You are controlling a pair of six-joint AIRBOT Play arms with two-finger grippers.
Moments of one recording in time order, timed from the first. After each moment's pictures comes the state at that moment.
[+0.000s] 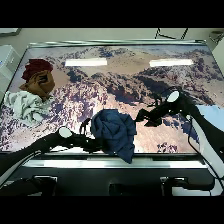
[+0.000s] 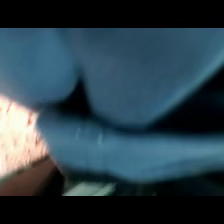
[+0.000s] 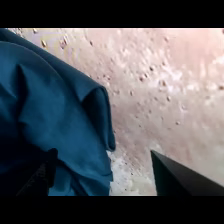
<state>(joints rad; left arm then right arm) -0.56 -1.35 0.60 0.45 -0.76 -1.39 0.06 -1.55 1.11 -0.98 1.25 1.53</state>
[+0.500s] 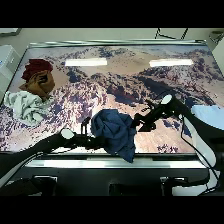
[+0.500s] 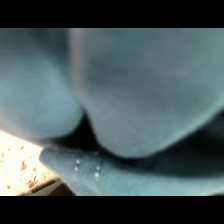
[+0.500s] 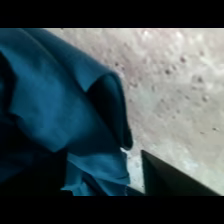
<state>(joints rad) -0.59 -1.35 0.60 0.37 -0.68 -1.34 0.11 -1.64 1.10 -0.91 1.32 1.52</state>
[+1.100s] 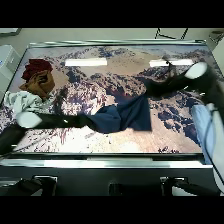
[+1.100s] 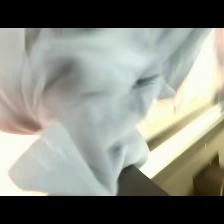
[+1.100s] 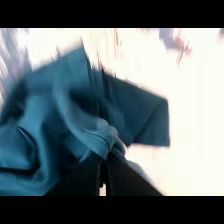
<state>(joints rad) -0.34 -0.97 0.89 0.80 -0.92 -1.49 0.02 -1.39 1.53 -1.00 1.29 1.47</state>
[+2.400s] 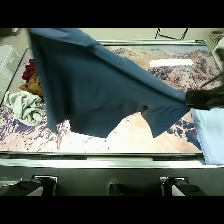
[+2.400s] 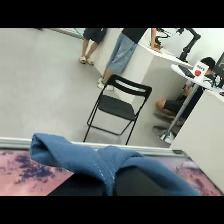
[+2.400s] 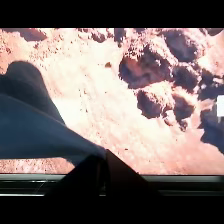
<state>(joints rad) -0.19 -1.09 1.53 1.08 -0.43 -1.49 -0.07 -1.04 1.43 -1.47 1.60 1.59</state>
